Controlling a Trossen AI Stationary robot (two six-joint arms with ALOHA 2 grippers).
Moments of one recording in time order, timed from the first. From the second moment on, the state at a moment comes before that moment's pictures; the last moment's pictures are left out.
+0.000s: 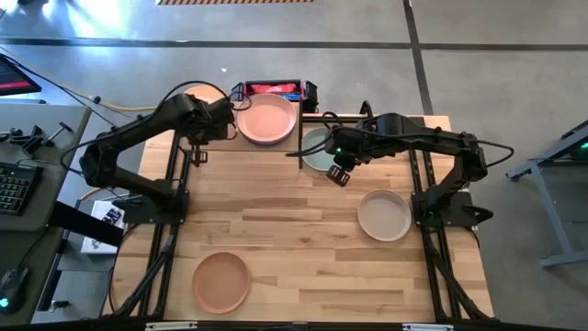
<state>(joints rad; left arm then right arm) 0.57 1.34 1.33 -1.53 -0.45 0.52 -0.05 1.66 1.92 -1.45 0.29 0.42</state>
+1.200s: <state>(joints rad) 0.57 1.49 1.33 -1.44 -0.32 0.48 -0.05 1.66 1.92 -1.45 0.29 0.39</state>
